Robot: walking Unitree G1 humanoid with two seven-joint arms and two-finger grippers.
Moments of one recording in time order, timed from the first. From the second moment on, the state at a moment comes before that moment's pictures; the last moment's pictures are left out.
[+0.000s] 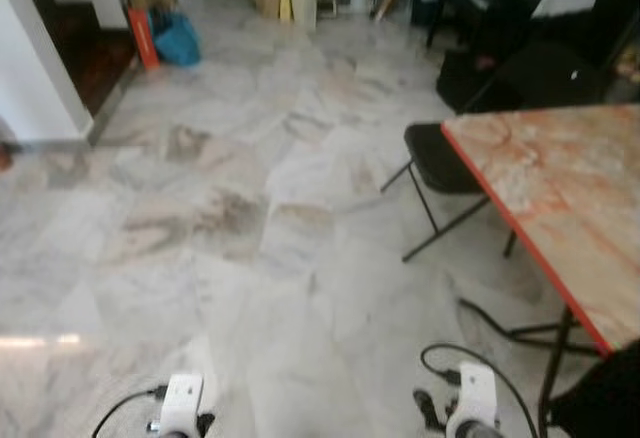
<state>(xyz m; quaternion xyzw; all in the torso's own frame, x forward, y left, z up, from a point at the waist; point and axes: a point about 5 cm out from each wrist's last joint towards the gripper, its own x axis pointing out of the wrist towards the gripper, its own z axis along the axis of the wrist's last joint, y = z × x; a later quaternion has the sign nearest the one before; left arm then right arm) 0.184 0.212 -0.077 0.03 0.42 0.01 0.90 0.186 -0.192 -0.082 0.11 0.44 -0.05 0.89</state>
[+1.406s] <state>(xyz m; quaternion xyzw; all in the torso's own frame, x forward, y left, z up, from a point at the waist) 0.179 0.216 -0.079 0.03 0.44 0.01 0.90 0.187 -0.195 -0.080 0.11 0.44 -0.05 0.89</state>
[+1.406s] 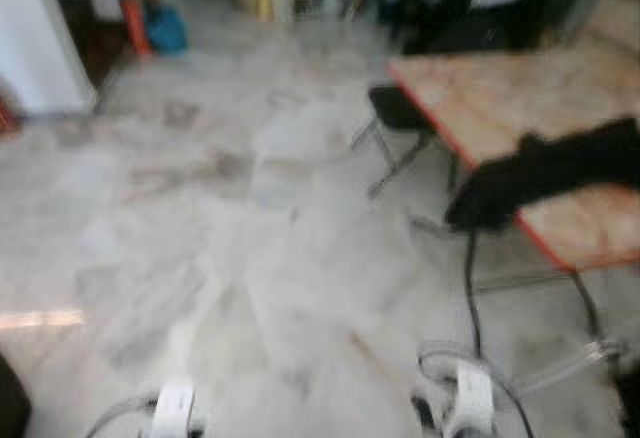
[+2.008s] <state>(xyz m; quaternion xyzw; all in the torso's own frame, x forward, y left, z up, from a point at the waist) 0.161 0.211 -0.089 0.01 0.46 0.02 0.89 0.183 -0.199 -0.082 0.10 0.44 -0.06 0.89</state>
